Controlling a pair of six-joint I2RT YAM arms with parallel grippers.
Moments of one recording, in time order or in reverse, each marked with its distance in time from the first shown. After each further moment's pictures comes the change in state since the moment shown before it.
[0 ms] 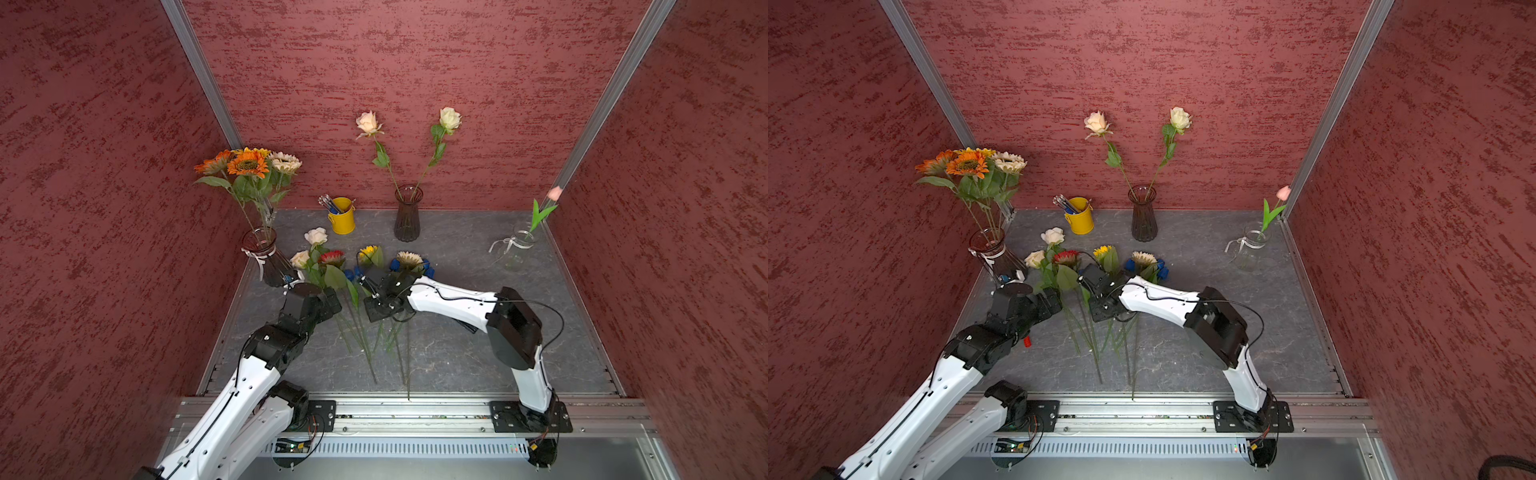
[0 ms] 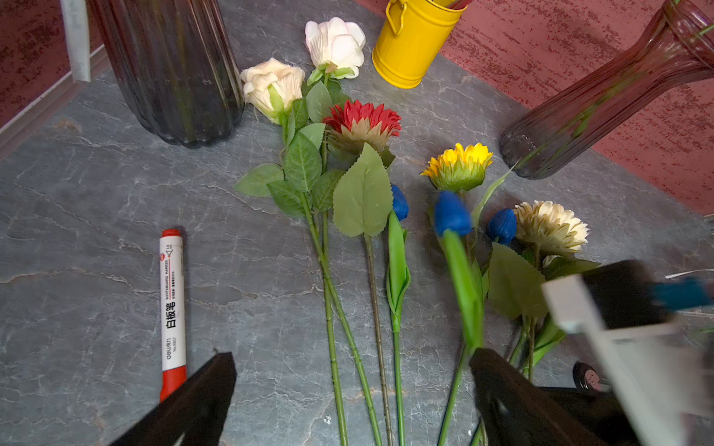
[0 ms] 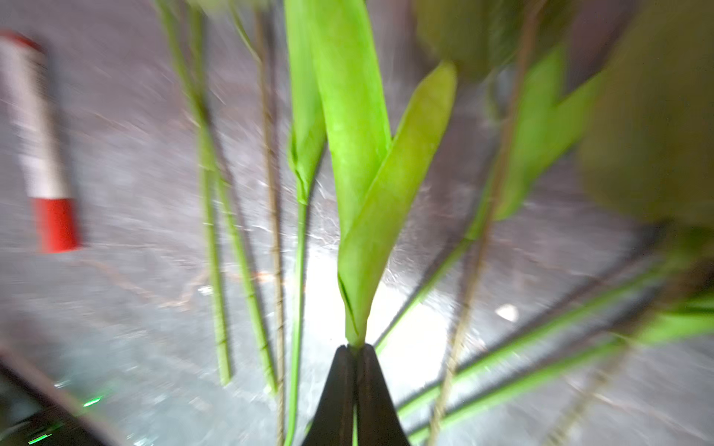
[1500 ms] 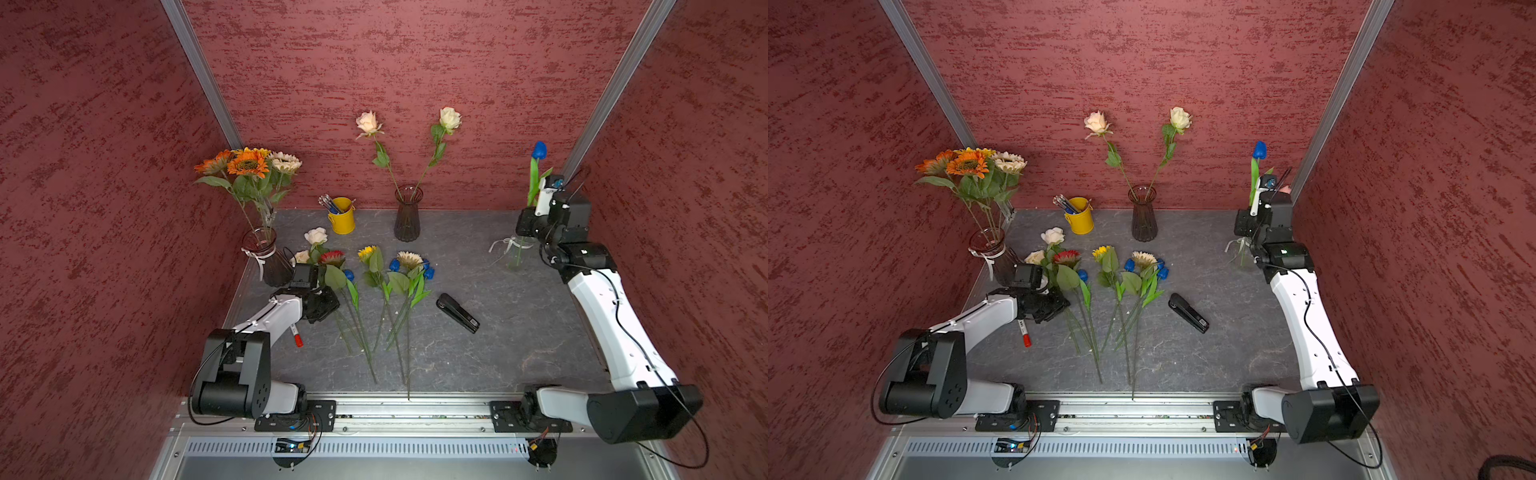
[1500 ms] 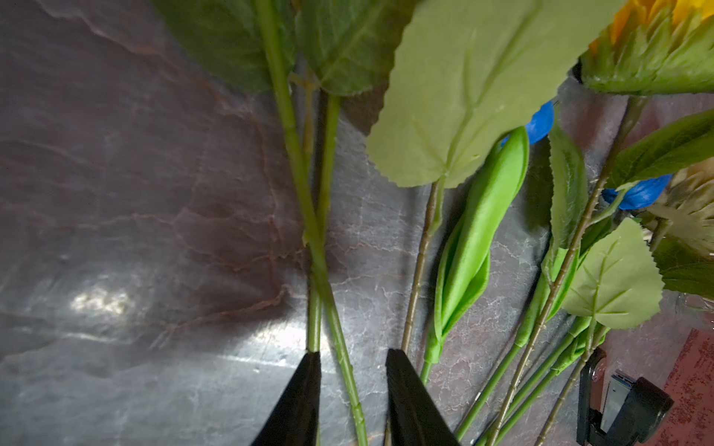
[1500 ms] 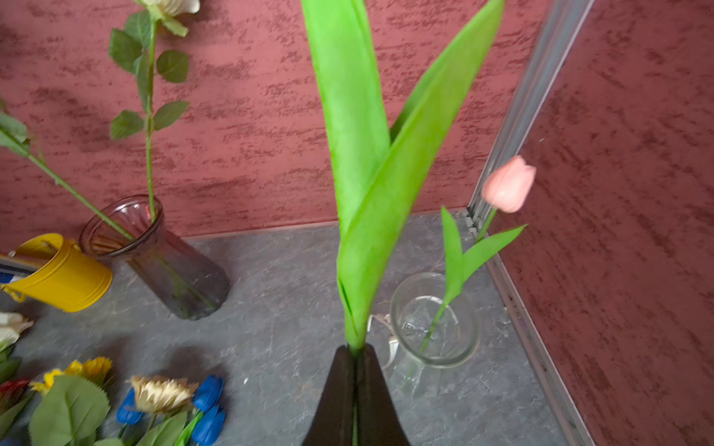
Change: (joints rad) left arm 0.321 0.673 0.029 0.238 0.570 0.024; right arm -0.935 -0.702 -0.274 0.290 0.112 -0.499
